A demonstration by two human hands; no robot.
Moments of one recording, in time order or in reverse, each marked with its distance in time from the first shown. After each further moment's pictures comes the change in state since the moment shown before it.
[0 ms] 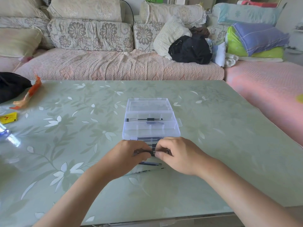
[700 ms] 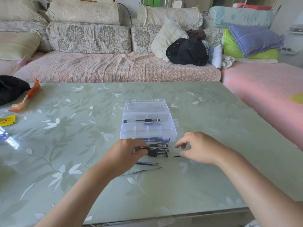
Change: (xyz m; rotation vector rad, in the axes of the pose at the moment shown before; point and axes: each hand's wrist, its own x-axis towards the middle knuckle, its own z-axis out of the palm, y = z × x) left_hand 0.005 0.003 0.006 0.096 0.093 -0.080; right_hand -0.014 0.049 -0.036 -0.141 -0.123 0.289
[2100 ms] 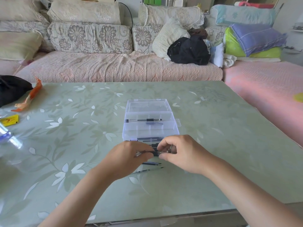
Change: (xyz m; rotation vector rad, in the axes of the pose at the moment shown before) left_hand -0.008 0.003 -0.004 0.028 -0.072 0.097; right_hand -0.011 -0.053 0.015 0.328 0.117 -0.185
